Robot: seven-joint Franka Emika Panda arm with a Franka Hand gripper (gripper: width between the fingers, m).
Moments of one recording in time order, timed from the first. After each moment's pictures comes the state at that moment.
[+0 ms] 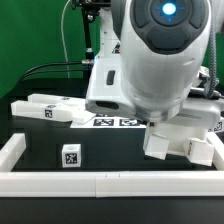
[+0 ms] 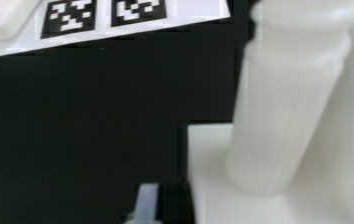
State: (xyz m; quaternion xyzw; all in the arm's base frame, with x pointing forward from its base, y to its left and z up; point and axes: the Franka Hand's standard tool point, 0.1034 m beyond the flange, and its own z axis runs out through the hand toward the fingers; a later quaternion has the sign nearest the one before) arm 0.538 0.028 0.066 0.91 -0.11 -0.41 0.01
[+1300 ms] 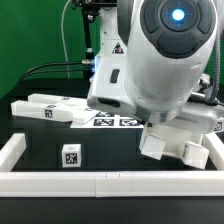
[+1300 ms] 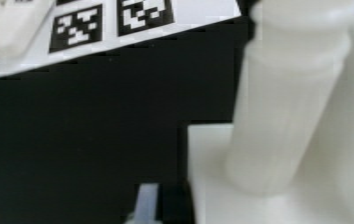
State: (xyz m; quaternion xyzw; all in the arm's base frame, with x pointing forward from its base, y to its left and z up) arm 0.525 0.025 0.058 0.90 -0.10 -0.41 0.03
